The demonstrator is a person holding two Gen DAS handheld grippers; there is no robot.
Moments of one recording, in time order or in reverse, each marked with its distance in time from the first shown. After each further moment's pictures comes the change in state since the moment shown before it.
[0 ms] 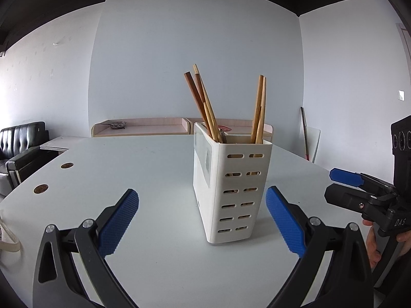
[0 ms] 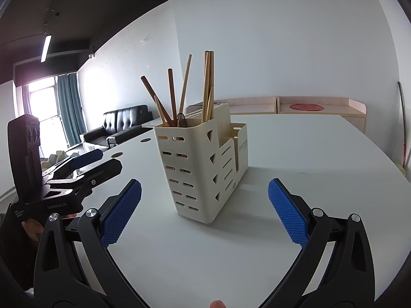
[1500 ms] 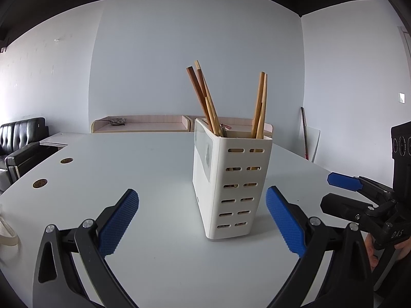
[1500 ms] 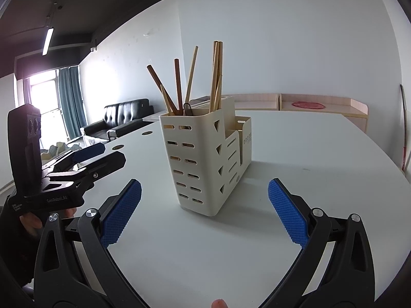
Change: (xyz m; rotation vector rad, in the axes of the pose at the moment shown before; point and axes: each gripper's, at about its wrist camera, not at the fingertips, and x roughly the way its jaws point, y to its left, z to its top) left arm 0.001 0.001 -0.005 -0.021 0.009 -0.002; right arm 0.002 0.010 -0.008 -0.021 0.030 0.000
